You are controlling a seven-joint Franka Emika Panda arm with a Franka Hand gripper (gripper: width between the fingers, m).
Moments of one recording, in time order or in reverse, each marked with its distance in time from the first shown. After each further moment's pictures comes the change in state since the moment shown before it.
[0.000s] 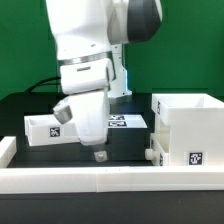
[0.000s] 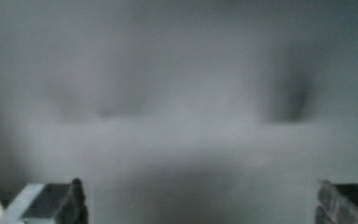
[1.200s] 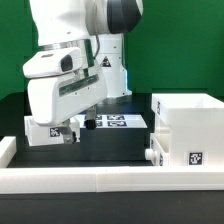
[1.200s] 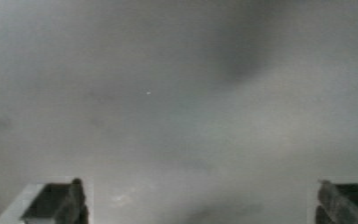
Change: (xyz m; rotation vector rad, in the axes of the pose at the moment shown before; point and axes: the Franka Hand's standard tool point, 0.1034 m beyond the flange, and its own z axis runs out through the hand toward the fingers) arm -0.032 -0.031 -0.022 -0.015 -0.022 0.436
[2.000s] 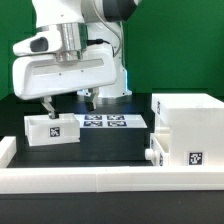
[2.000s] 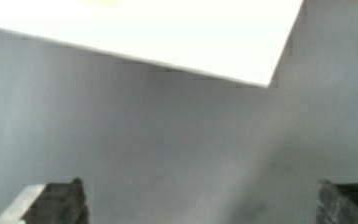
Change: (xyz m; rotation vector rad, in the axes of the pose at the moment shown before) arm -0.042 -0.044 -0.032 -0.057 -0.005 0.603
